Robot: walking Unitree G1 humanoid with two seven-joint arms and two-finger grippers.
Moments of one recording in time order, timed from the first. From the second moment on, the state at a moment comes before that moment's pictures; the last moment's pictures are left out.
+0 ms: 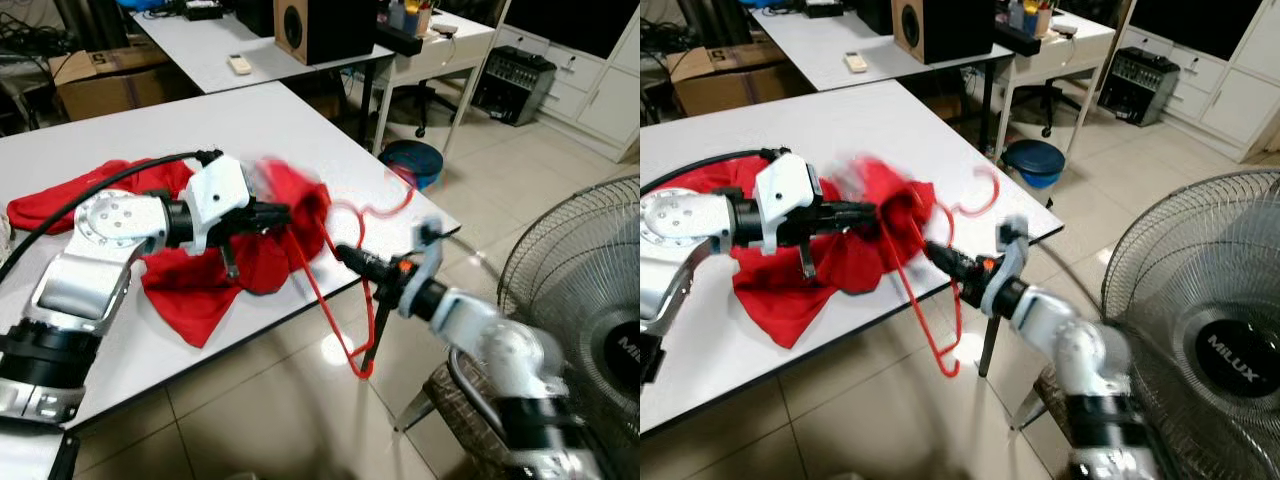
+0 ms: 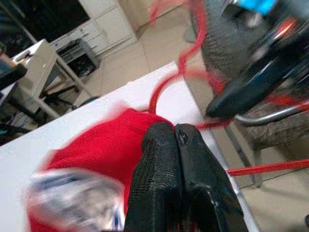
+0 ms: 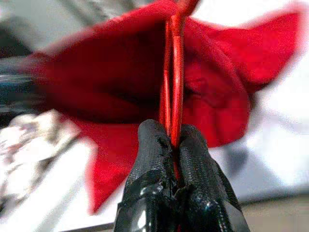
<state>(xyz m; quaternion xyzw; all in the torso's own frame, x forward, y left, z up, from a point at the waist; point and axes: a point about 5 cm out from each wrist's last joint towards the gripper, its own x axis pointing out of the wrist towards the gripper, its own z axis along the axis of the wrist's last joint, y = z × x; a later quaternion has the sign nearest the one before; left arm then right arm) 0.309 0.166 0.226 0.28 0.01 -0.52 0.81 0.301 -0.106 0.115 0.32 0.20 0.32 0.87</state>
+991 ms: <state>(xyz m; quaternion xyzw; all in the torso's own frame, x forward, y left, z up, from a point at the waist) 0.279 0.159 0.194 0.27 0.13 -0.60 0.74 0.358 -0.079 0.119 0.63 0.16 0.18 0.74</state>
